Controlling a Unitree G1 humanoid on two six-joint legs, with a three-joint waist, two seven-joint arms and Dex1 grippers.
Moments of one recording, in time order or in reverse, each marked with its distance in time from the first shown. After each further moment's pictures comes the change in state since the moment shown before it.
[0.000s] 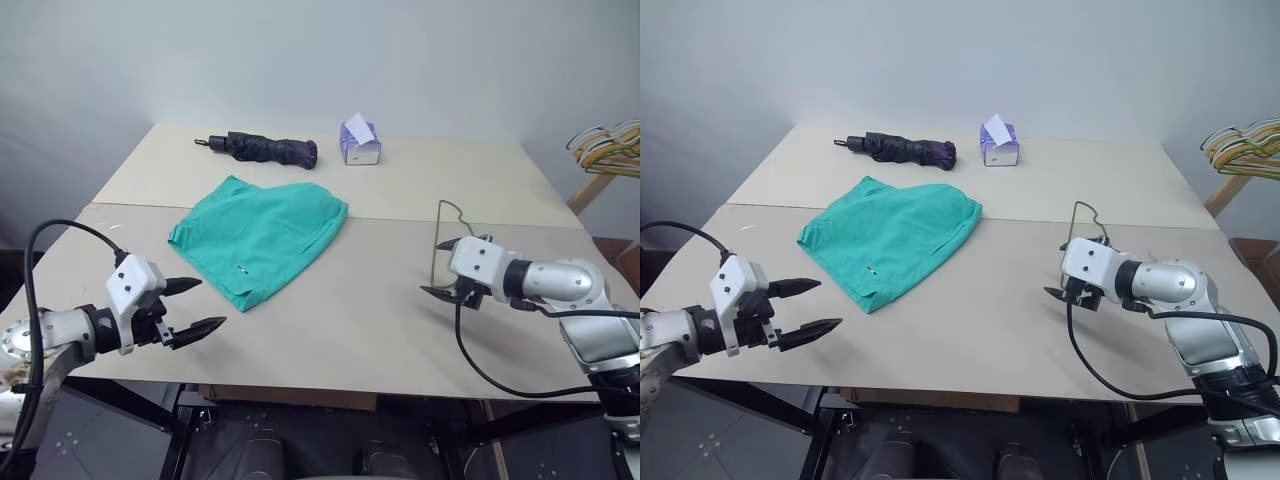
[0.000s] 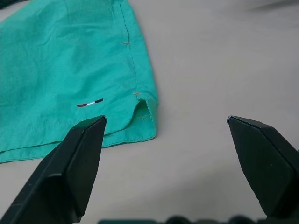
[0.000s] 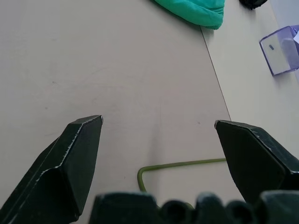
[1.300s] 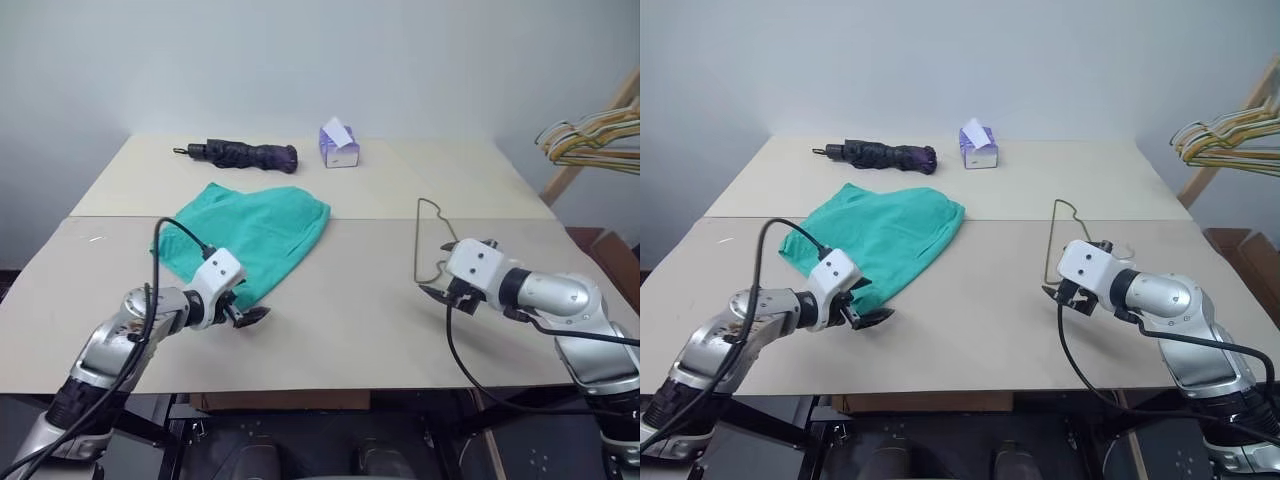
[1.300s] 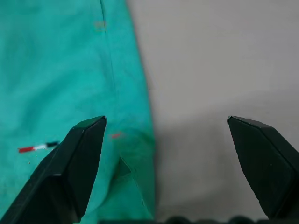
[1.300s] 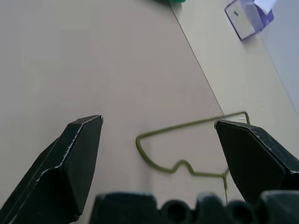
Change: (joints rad) left arm -0.365 -0.130 -0.489 0.170 0.248 0.257 0.246; right arm 0.108 0.045 -0.052 -0.210 -0.036 0.213 -0.119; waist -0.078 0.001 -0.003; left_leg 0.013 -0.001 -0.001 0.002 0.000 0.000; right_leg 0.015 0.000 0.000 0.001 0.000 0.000
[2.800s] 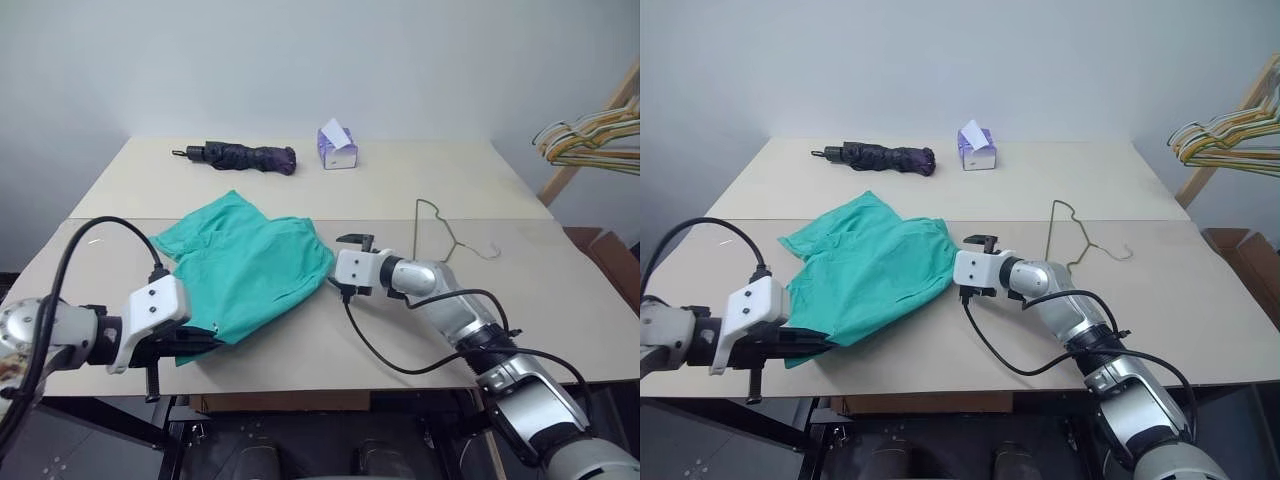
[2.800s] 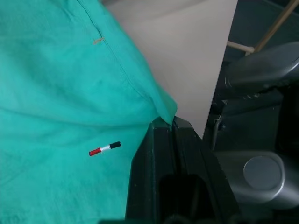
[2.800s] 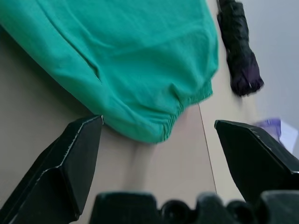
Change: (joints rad) left arm 0.410 0.348 0.547 -0.446 -0.281 -0.032 -0.437; right arm -0.433 0.422 0.450 0.674 -0.375 -0.567 -0.186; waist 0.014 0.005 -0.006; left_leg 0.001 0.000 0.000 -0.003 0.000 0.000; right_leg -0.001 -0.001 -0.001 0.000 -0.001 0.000
